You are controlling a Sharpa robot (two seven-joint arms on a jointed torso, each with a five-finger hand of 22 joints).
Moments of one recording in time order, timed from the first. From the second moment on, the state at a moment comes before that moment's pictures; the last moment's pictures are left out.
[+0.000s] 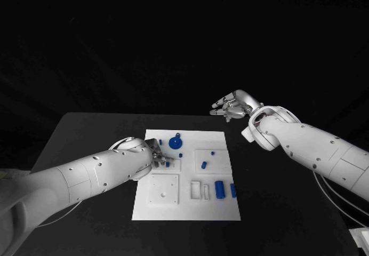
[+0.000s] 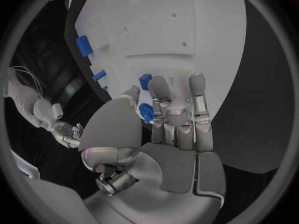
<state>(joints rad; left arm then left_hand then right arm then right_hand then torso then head) 1.22 -0.38 -0.19 1.01 -1.13 -0.13 -0.52 1.05 -0.16 0.17 0.28 0.06 1.22 -0.06 0.51 0.69 1.46 -0.09 0.66 0.41 1.43 -0.13 1.20 0.77 0.11 1.31 -0.06 0.38 1.31 1.03 -0.69 0.37 1.17 -1.21 -0.31 0.08 1.21 -0.04 0.02 -0.16 0.38 1.12 0.09 0.07 0.07 1.22 0.00 0.80 0.82 1.24 -0.05 0.83 1.02 0.10 1.33 -0.07 0.37 1.05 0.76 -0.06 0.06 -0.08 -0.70</state>
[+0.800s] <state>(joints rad) 1.37 -0.47 -0.13 0.99 -0.87 -0.07 -0.51 1.09 0.02 0.07 0.05 0.16 1.04 0.05 0.28 0.26 1.40 -0.04 0.58 0.42 1.31 -0.09 1.13 0.54 0.01 1.27 -0.12 0.26 1.30 1.03 -0.70 0.37 1.15 -1.20 -0.31 0.09 1.21 -0.04 0.01 -0.15 0.38 1.08 0.10 0.07 0.07 1.22 0.00 0.80 0.82 1.24 -0.05 0.83 1.02 0.10 1.33 -0.06 0.36 1.06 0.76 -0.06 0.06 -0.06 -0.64</state>
